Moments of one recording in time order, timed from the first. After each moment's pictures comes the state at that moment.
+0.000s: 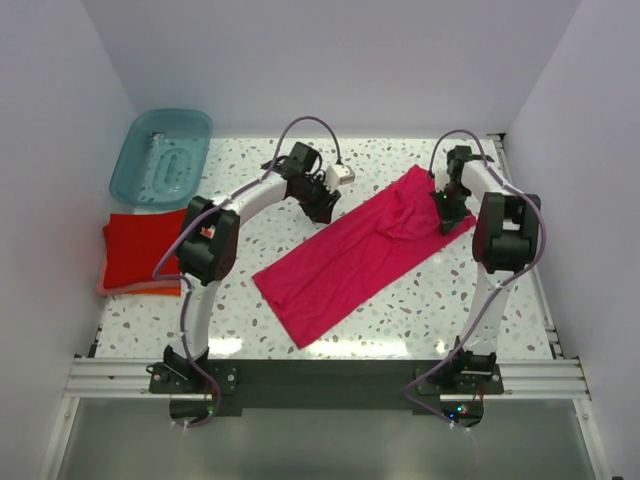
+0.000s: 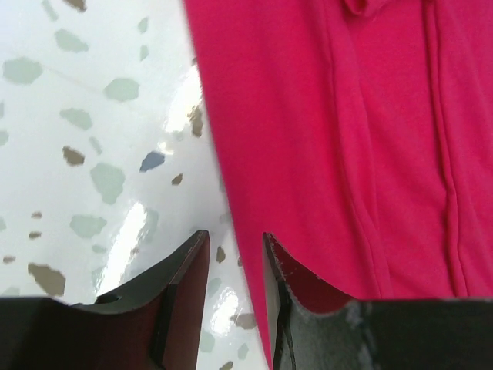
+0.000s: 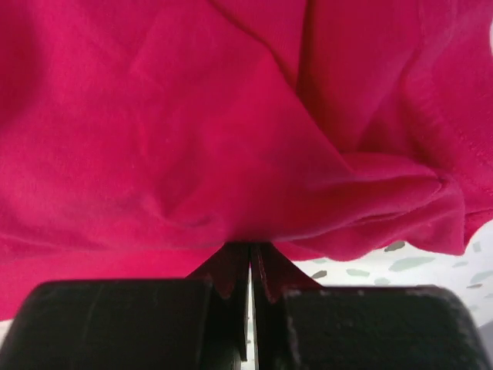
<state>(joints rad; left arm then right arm) -0.50 2.20 1.78 -0.59 0.49 0.42 -0.06 2.14 1.66 -0.99 -0.03 -0.24</state>
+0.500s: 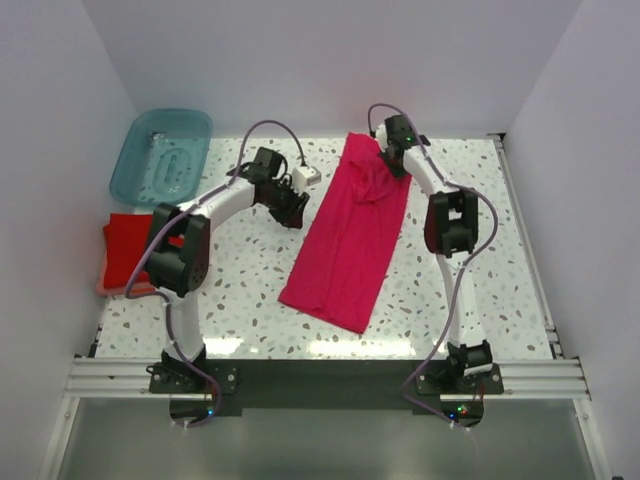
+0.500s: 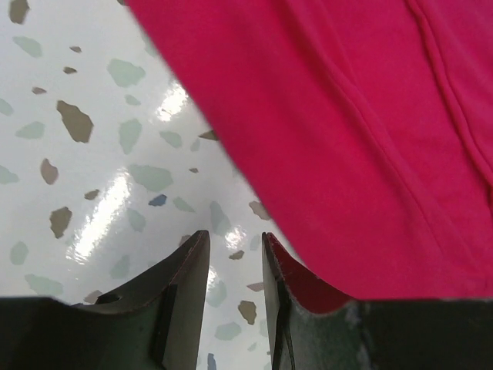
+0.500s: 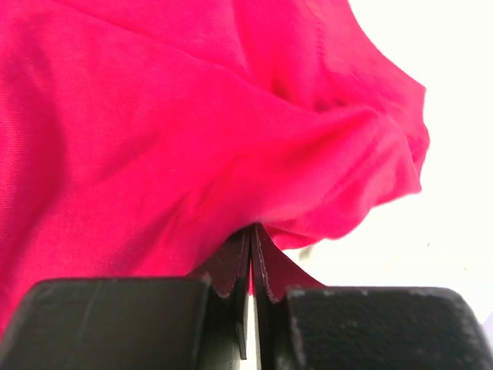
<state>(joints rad) -0.36 2.00 1.50 -0.55 0.48 0.38 0.18 2.55 2.31 -0.79 0.24 -0.38</state>
